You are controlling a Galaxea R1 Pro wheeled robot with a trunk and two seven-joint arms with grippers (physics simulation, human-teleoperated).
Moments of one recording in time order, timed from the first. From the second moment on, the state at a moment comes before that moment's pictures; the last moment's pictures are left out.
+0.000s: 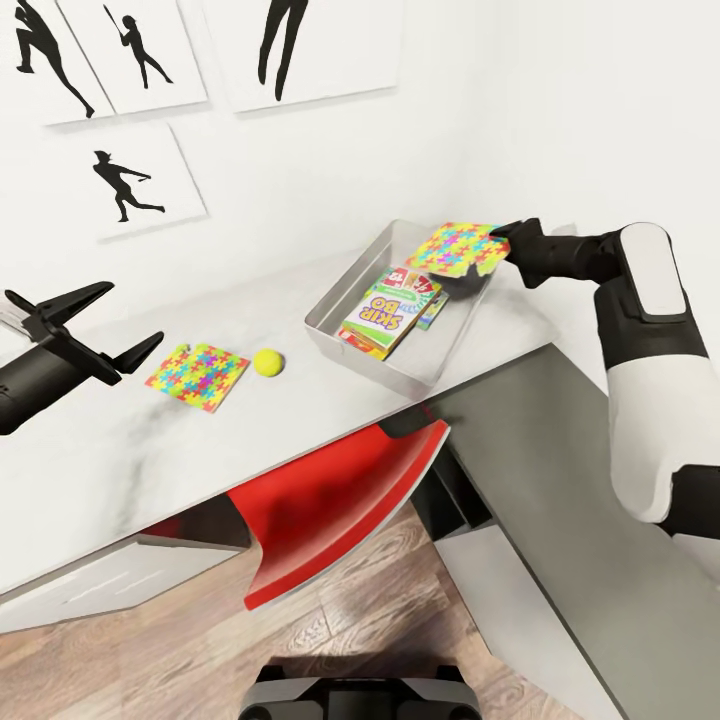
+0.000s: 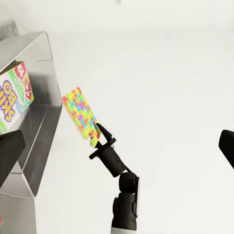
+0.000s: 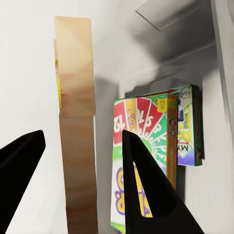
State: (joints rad) left arm -0.66 0.54 0.18 -1.61 2.22 0.84 0.11; right arm -1.45 -0.16 -0.01 -0.96 -1.41 0.69 -0.62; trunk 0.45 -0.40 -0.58
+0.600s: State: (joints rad) left arm -0.66 0.54 0.18 -1.61 2.22 0.84 0.12; right arm -1.45 -0.16 -0.01 -0.96 -1.41 0.68 -0.62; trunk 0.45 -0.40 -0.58
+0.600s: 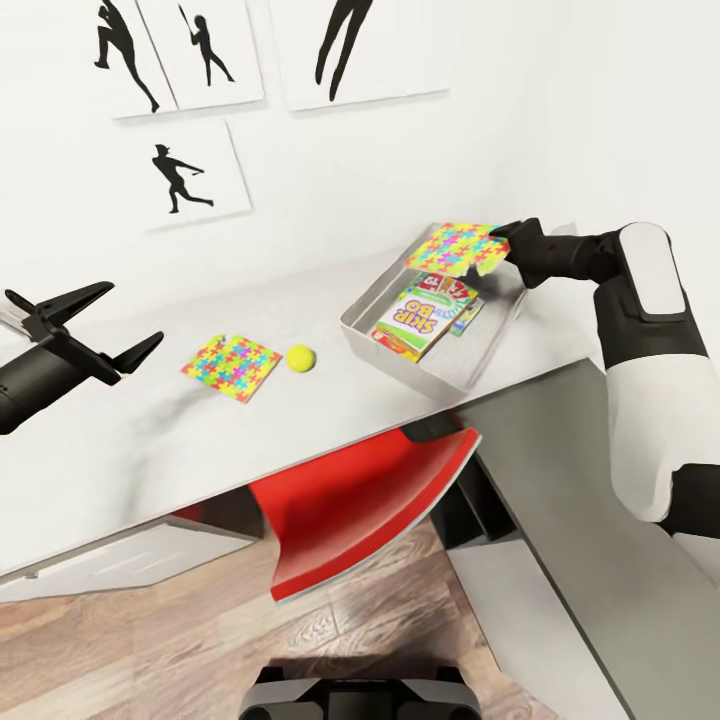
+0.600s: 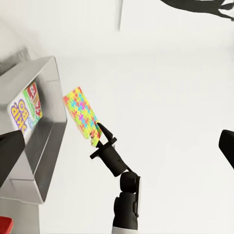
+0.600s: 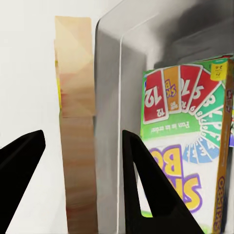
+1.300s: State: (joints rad) left arm -0.66 0.55 0.18 -1.61 2.22 0.84 0.12; right arm -1.45 -0.16 -0.01 -0.95 -1.41 0.69 -0.62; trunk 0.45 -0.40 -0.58
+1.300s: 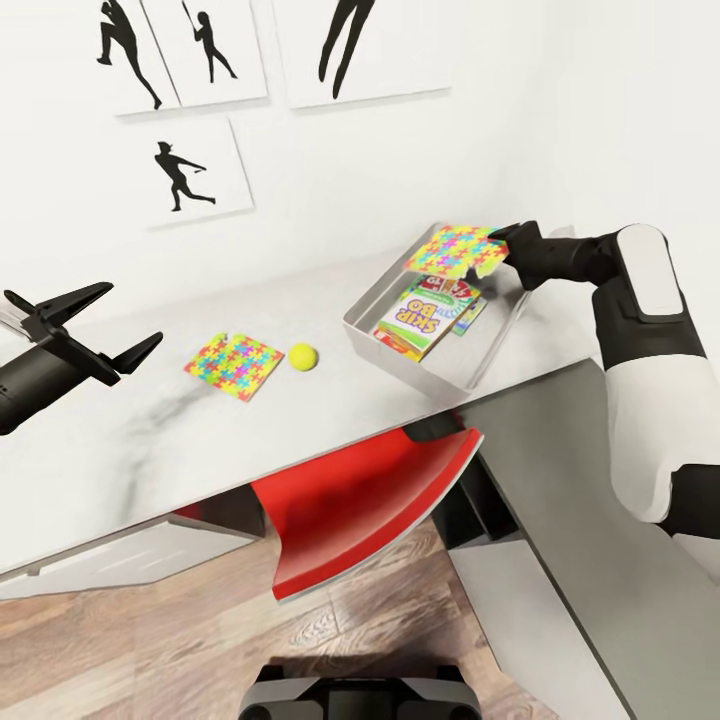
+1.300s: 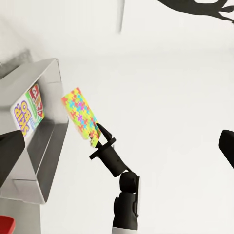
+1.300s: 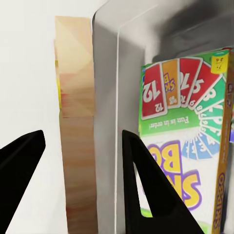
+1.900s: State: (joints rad) left arm -0.66 0.55 0.18 -1.61 2.22 0.84 0.12; right arm -1.45 -0.16 -0.01 -0.94 -1.41 0.70 -0.62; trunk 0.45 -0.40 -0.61
